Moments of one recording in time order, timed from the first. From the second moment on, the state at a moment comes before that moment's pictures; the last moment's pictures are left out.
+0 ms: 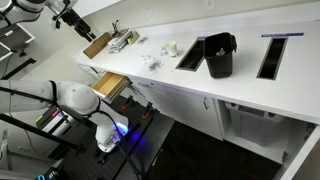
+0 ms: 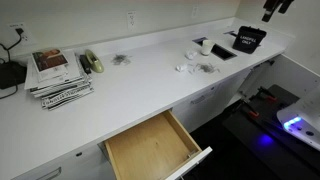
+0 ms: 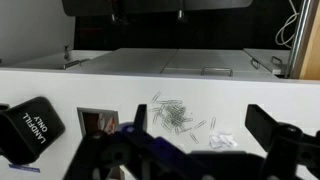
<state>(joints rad) 0.08 -0.69 0.36 -2.28 0.03 1.58 0.40</state>
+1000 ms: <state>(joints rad) 0.08 -0.57 0.36 -2.35 0.03 1.90 0.40</state>
